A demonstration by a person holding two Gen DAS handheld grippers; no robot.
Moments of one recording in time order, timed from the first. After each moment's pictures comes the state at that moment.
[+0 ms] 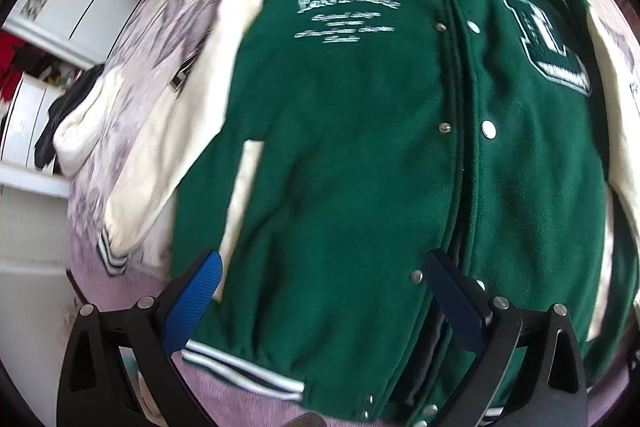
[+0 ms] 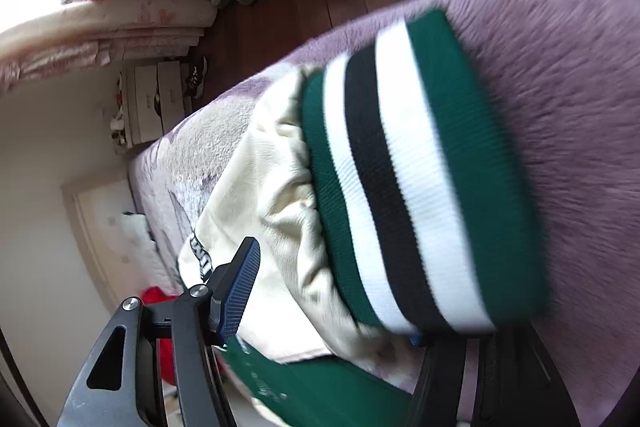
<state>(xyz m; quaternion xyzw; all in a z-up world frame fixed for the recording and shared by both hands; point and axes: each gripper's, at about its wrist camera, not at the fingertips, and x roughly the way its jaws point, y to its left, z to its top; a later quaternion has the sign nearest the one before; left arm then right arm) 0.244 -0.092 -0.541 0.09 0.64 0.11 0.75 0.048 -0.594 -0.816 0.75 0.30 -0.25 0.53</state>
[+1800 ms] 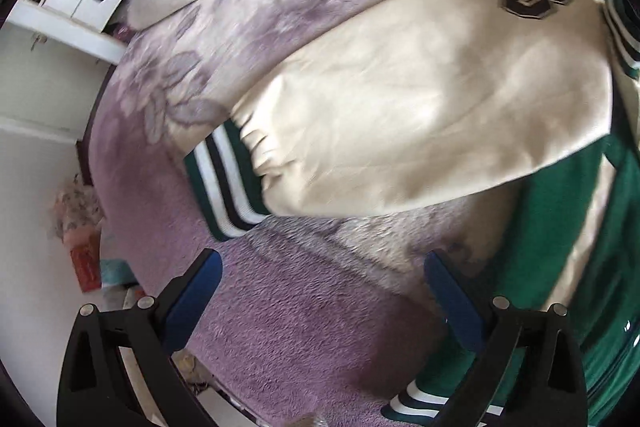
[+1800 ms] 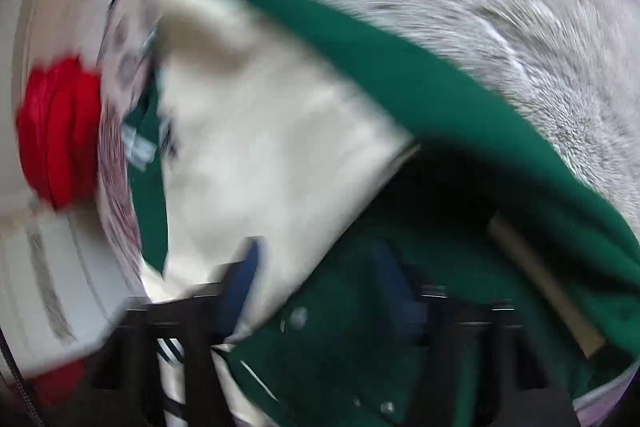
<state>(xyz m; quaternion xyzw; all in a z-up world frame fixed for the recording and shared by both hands) 0.188 0.208 -0.574 -0.06 0.67 0.30 0.68 0.425 -0.290 -0.806 0.56 0.57 -0.09 0.60</state>
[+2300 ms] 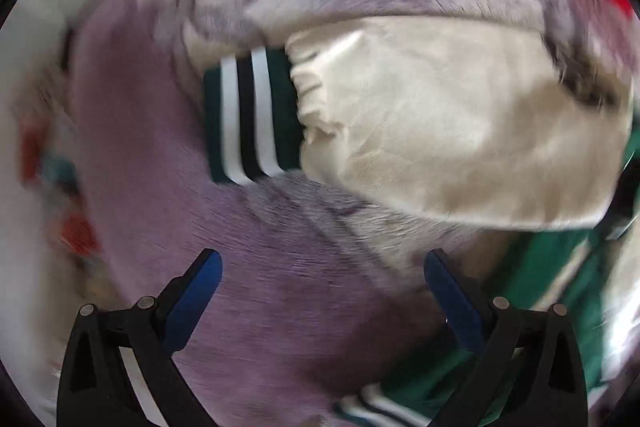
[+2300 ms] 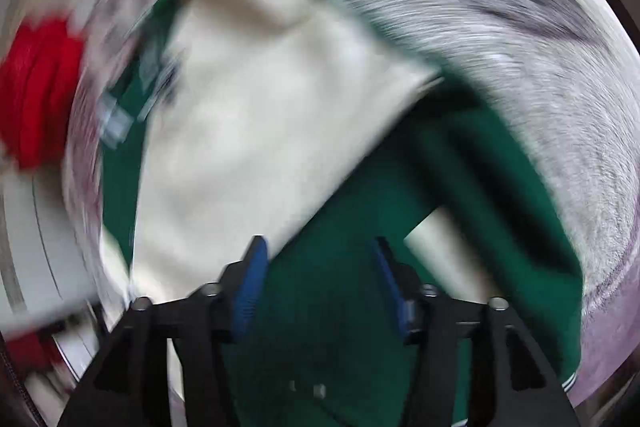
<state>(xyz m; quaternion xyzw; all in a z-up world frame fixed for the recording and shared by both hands) 0.148 0.264 -0.591 -0.32 0.62 0.32 0.64 0.419 -0.193 -0.731 0.37 0.66 -0.04 0.65</state>
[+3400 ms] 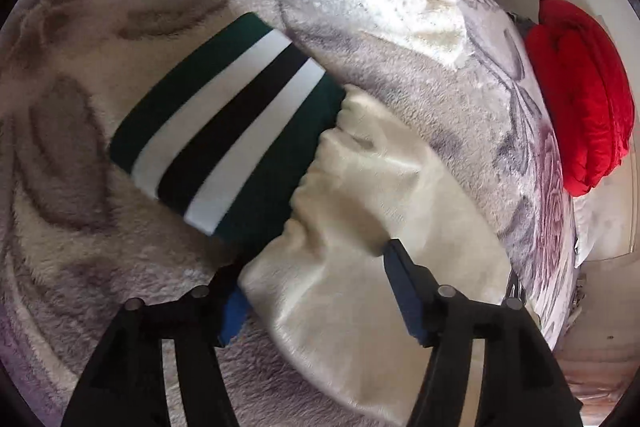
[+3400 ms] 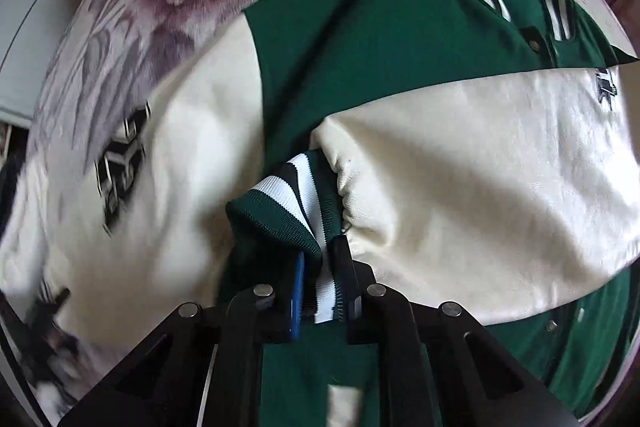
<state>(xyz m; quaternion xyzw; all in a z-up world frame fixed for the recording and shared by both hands) 0.267 0.486 -0.650 -0.48 0.44 0.28 0.70 0.559 0.240 -0.764 0.12 0.68 0.04 0.72</state>
